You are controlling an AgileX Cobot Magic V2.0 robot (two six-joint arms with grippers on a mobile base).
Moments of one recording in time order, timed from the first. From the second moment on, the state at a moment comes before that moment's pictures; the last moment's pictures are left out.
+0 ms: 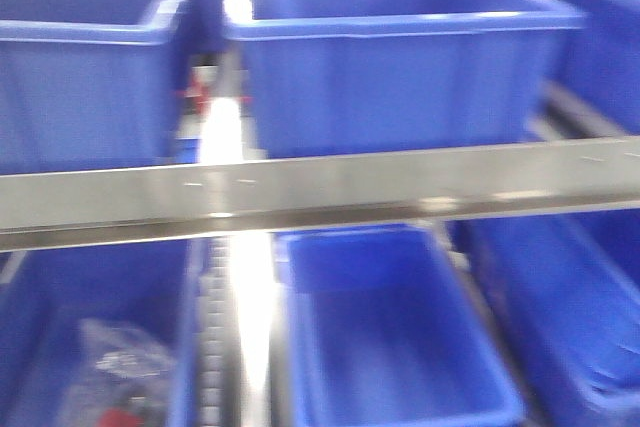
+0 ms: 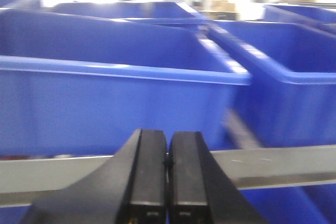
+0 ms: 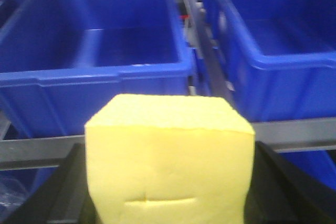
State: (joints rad) left arm -0.06 -0.01 0.01 0.10 -0.02 -0.20; right arm 0.07 0.49 -0.47 0.03 0.20 0.06
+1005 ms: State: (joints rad) left arm -0.06 -0.01 0.01 0.10 -0.02 -0.20; right arm 0.07 0.49 -0.47 0.03 0.20 0.06
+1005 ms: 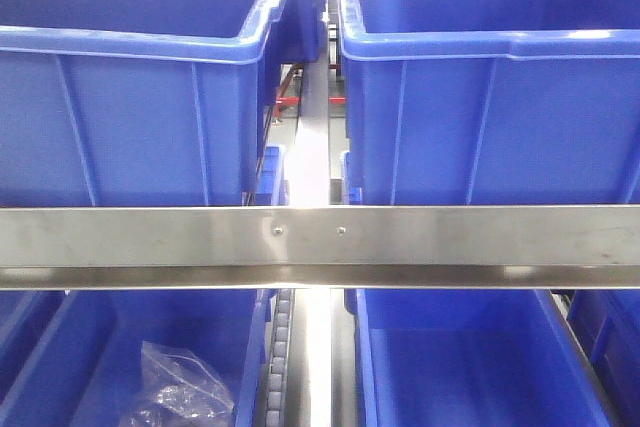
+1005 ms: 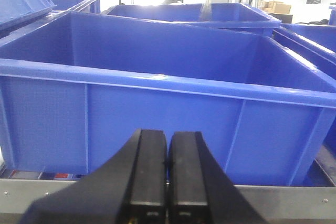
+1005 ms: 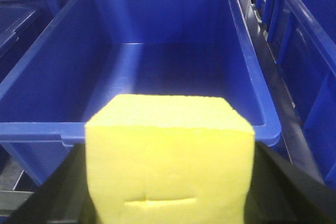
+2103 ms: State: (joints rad) left arm -0.06 -0.01 0.01 0.10 -0.02 -0.20; right arm 0.07 1.12 -0.83 0.03 0.07 0.06
